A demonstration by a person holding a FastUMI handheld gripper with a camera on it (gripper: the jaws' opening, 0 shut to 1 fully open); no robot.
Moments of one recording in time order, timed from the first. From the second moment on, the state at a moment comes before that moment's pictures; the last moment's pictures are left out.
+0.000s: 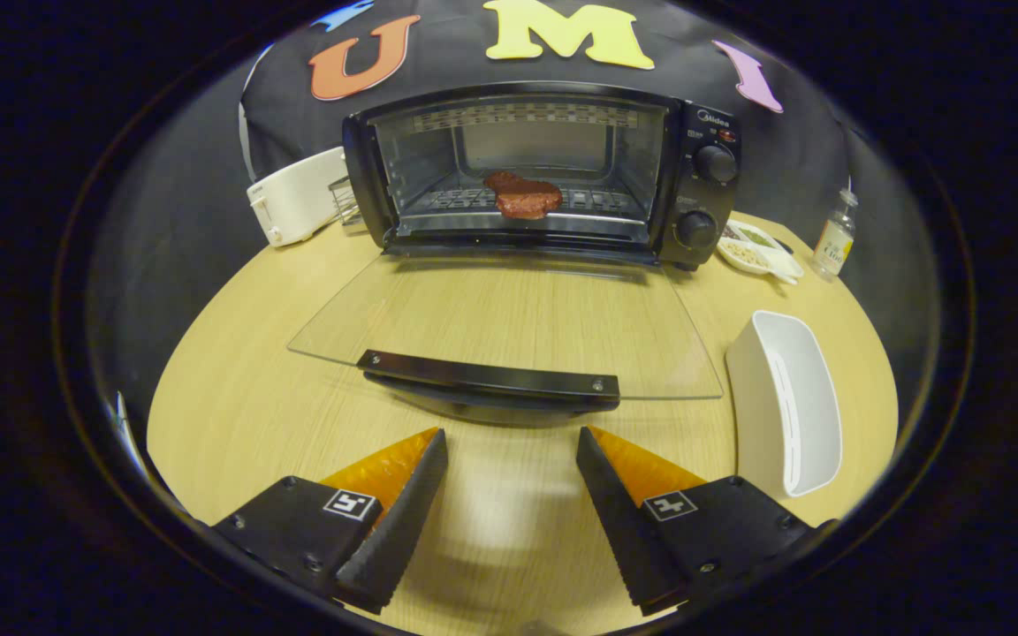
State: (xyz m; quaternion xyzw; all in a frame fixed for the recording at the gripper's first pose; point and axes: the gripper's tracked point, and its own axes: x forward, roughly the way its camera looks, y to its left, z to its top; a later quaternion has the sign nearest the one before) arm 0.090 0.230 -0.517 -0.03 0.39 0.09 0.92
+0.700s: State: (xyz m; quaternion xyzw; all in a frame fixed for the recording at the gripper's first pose) arm 0.097 0.231 -0.476 -0.03 0.38 0.09 0.92
